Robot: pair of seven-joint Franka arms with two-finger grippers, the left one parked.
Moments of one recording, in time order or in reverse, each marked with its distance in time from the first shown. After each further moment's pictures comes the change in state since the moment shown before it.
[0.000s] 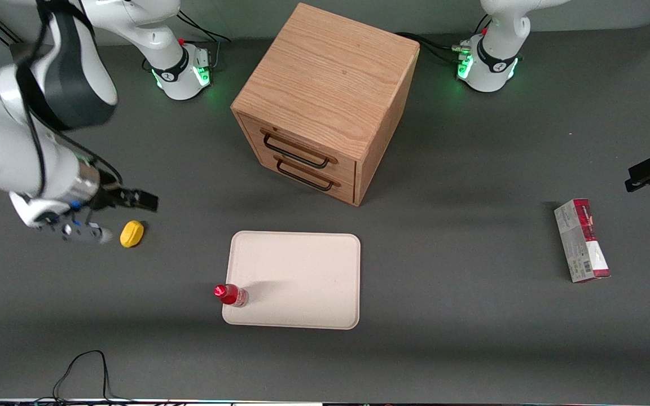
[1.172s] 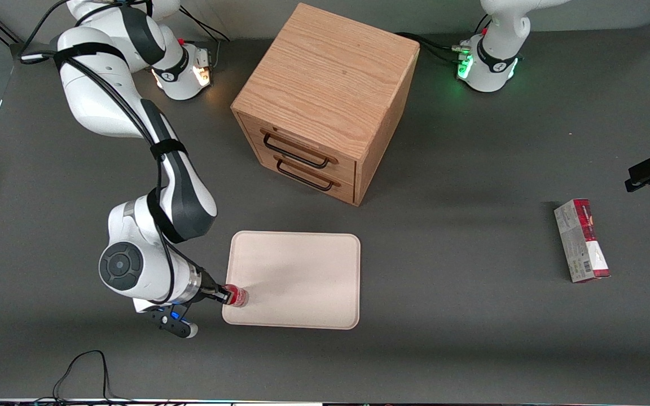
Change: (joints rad) arm 0.109 0.820 0.059 0.771 0.002 0.187 0.446
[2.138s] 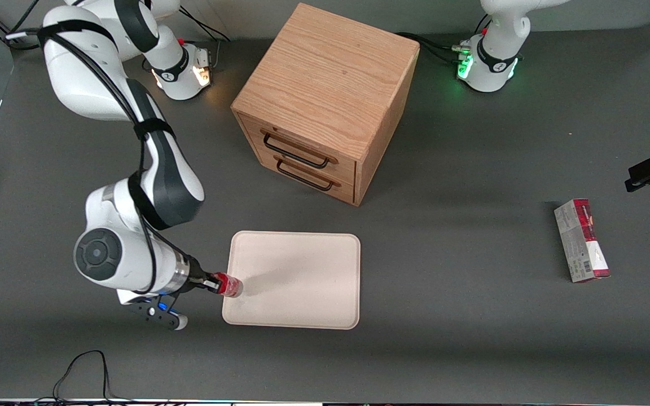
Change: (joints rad) arm -0.001 -0.063 0.000 -0.015 0.011 -0.070 -0.012
